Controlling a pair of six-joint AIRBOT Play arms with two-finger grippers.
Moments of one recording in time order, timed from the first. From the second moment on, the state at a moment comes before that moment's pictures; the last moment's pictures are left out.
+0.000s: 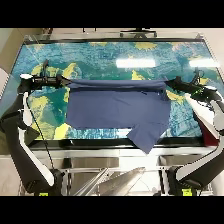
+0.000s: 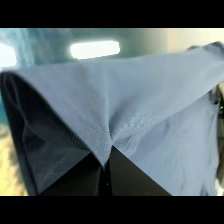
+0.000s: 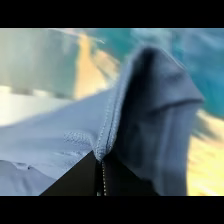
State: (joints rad) left arm 0.26 -2.26 2.00 0.50 -1.38 -0.99; right arm -0.44 -1.92 1.38 -0.25 1.02 0.77
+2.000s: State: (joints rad) left arm 0.31 -1.67 1.04 0.84 -1.51 -0.91; right arm -0.71 -1.09 0.73 -0.87 1.37 1.08
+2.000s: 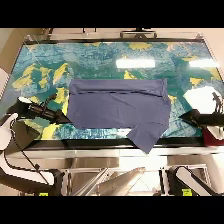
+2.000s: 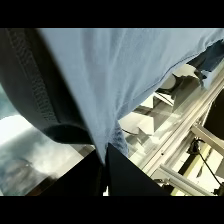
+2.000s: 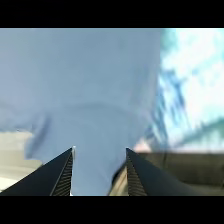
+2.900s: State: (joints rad) left arm 0.31 -1.65 1.02 0.84 -1.50 -0.90; right arm -0.50 -1.18 0.35 -0.60 1.07 1.03
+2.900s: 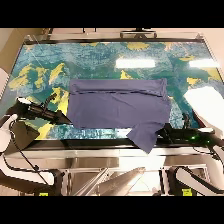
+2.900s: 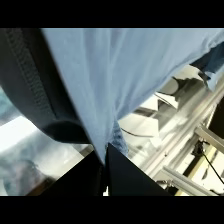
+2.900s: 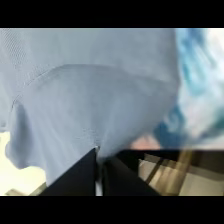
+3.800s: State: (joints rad) left arm 0.32 -1.74 1.32 0.67 -1.59 -1.02; right arm -0.38 -1.39 0.99 -0.41 1.14 1.07
